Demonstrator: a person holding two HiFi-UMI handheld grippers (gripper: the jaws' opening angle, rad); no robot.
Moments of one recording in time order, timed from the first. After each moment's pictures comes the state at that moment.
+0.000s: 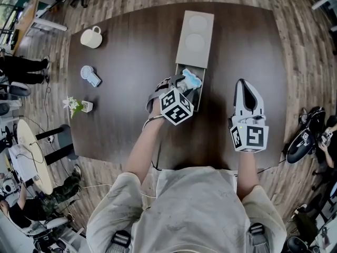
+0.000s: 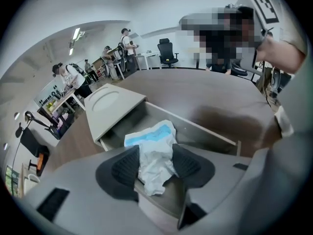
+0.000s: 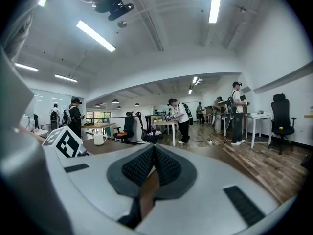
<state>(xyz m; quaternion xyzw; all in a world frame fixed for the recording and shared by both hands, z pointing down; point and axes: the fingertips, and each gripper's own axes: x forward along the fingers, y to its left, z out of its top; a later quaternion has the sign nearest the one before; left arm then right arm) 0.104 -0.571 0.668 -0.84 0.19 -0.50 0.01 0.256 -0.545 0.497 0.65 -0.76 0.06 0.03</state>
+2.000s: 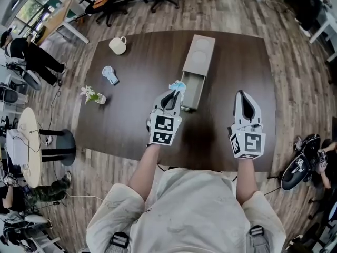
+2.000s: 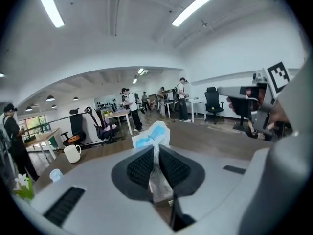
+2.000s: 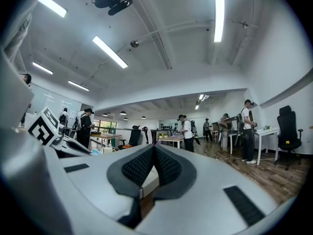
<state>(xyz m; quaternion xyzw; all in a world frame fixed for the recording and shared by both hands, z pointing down) 0.051 -0.503 0.493 -0.86 0.47 -0.21 -0.02 0.252 -0.460 0.412 0.62 -0.78 -0.02 -0.01</state>
